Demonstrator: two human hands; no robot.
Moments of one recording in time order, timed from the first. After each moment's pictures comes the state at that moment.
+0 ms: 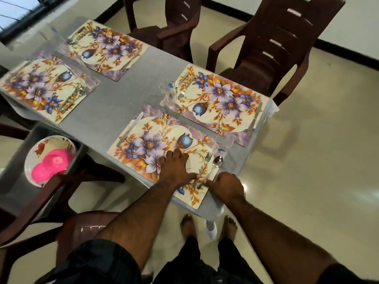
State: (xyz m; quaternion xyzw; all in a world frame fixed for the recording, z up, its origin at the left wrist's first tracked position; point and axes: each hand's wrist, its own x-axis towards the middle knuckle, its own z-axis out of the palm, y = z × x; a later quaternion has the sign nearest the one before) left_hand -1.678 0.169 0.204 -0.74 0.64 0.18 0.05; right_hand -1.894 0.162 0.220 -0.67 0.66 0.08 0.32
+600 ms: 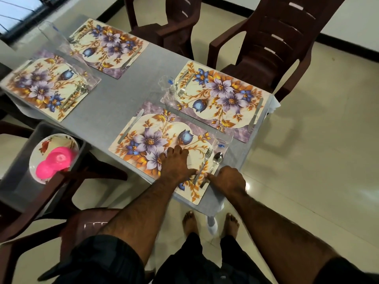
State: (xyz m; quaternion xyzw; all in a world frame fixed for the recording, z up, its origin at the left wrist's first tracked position) left_hand -1.686 0.167 0.209 -0.75 0.62 0.18 0.08; right_hand -1.894 0.155 0.204 -0.65 0.69 0.09 0.32
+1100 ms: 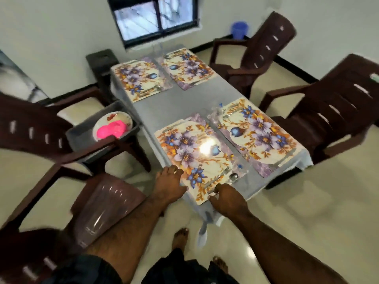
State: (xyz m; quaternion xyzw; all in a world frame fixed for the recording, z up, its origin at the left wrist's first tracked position) left_hand -1.710 0.314 0.265 -0.87 0.46 0.17 -0.04; right_hand -1.914 0.183 0.263 -0.87 0.40 0.11 0.26
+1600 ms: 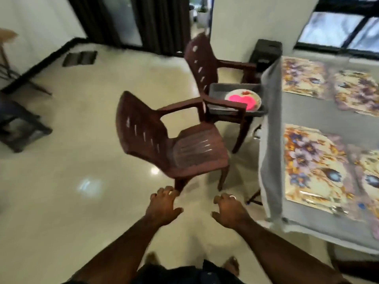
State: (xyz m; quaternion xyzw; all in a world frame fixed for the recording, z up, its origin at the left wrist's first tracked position) left_hand -1.920 0.740 0.250 -0.97 0.05 0.21 -0.10; right_hand -1.914 0.465 0.250 -0.95 -0.10 0.28 0.09
